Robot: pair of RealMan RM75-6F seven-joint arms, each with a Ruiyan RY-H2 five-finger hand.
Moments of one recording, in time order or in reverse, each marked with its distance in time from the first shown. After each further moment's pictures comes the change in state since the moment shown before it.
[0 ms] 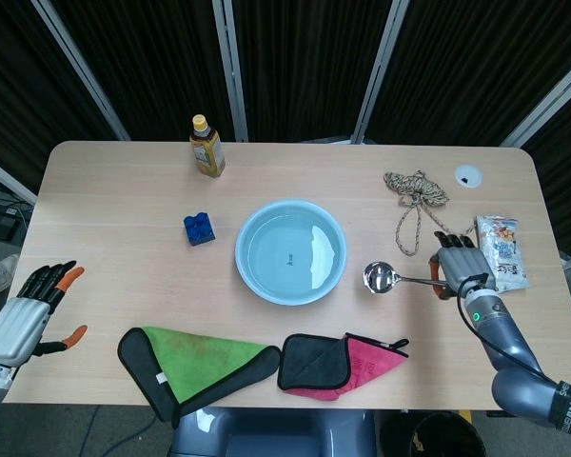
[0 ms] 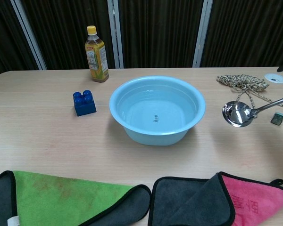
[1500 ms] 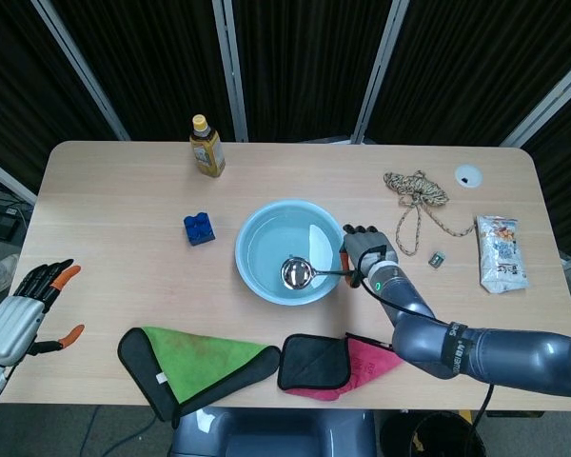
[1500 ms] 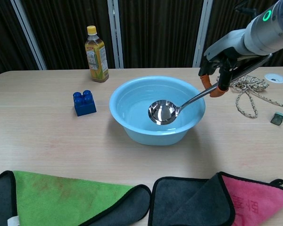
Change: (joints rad) left arm -0.006 0.035 0.008 0.011 0.020 0.003 -0.116; right arm 0.609 -0.161 -0.079 0.028 0.630 -0.078 -0.080
